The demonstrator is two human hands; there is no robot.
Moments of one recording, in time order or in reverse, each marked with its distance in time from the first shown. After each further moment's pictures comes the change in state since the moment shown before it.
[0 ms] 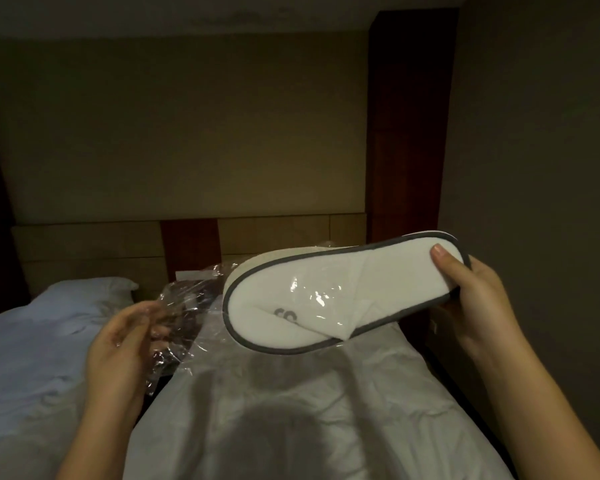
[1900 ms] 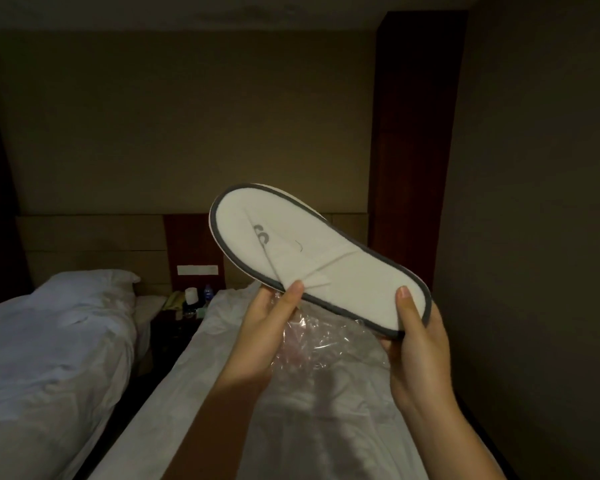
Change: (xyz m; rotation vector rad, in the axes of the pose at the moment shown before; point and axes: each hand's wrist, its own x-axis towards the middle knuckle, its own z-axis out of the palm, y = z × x) left_hand -0.069 0.030 0.128 -0.293 -0.508 -0.247; right_hand -0.057 0.057 0.044 0.256 0.195 0.121
